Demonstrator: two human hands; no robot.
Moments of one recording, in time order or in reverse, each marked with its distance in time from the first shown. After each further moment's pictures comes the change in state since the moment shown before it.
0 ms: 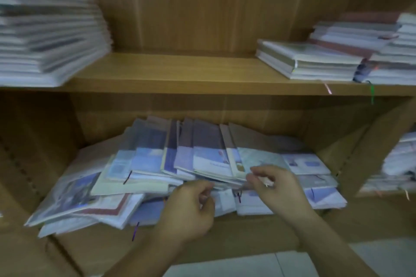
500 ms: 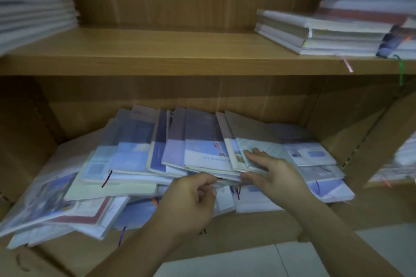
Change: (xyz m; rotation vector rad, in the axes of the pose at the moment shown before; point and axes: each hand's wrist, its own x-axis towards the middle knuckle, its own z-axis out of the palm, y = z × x) left_hand 0.030 -0.010 0.024 -0.061 -0.104 -0.075; right_hand 0.043 0.044 0.012 -0.189 -0.122 -0.122
